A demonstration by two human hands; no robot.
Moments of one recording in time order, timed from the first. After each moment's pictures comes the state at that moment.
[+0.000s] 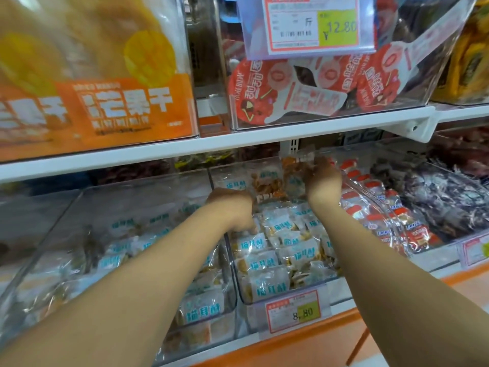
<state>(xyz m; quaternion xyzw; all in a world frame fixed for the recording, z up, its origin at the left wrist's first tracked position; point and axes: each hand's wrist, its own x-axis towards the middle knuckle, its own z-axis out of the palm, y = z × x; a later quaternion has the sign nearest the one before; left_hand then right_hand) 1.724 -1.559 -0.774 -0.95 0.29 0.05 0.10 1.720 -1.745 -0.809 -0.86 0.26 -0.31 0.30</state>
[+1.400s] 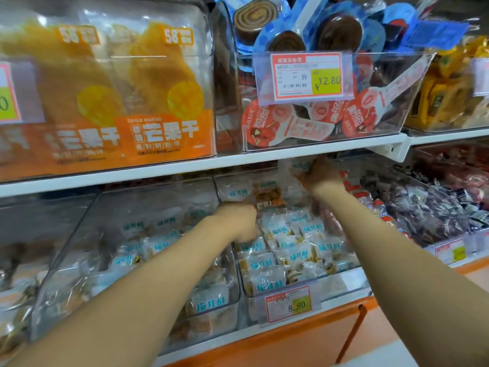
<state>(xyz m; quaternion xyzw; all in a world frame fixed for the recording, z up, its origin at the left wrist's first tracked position) 1.706 -1.551 -0.773 -0.95 0.31 0.05 0.05 1.721 -1.762 -0.763 -0.93 0.22 -0.17 0.22</state>
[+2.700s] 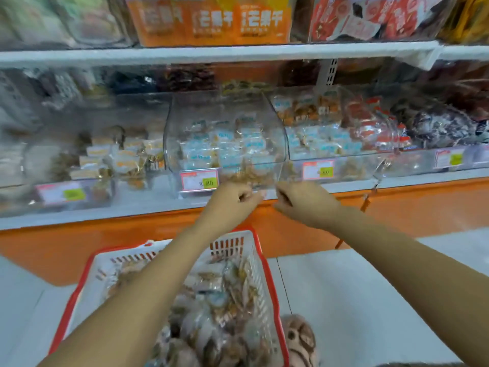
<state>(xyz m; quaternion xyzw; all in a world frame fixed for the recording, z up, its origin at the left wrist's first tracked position) 1.496 -1.388 -0.843 -0.87 0.24 0.02 -0.42 1.471 -1.571 -0.825 -0.99 -0.13 0.01 0.07</state>
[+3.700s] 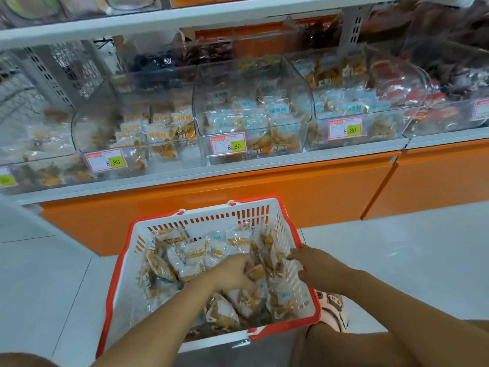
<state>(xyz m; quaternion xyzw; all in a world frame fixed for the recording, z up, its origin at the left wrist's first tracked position) 1.412 -1.300 -1.022 -0.89 0.18 0.35 -0.23 1.358 -1.527 -0.979 -0.94 -0.09 0.27 0.19</state>
